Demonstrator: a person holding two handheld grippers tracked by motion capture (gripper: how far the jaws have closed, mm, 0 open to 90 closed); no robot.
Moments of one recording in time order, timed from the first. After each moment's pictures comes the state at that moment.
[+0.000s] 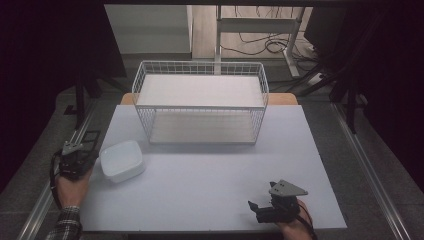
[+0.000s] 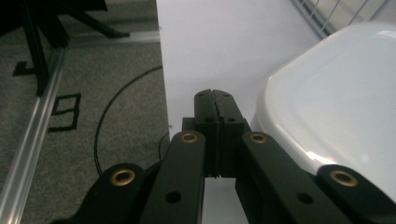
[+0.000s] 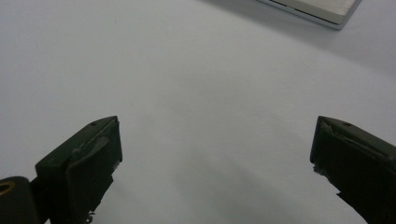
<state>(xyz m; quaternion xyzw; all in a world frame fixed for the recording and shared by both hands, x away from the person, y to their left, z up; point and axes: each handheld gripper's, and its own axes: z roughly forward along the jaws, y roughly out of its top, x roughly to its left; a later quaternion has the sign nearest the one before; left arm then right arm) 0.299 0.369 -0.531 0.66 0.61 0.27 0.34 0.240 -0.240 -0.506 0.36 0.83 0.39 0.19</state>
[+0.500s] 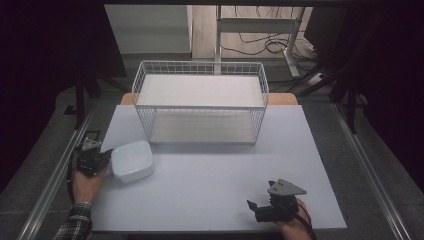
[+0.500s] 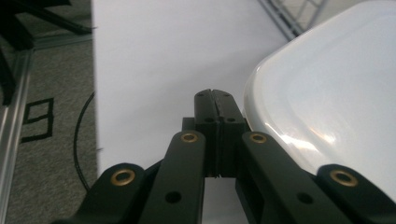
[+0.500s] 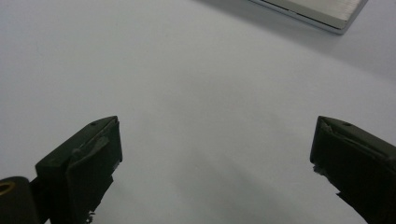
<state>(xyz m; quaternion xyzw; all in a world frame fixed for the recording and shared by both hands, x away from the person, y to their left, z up) 0.315 0.332 -0.530 0.71 0.57 0.24 0.34 0.242 -0.237 -0.505 0.35 0.83 0.39 0.19</state>
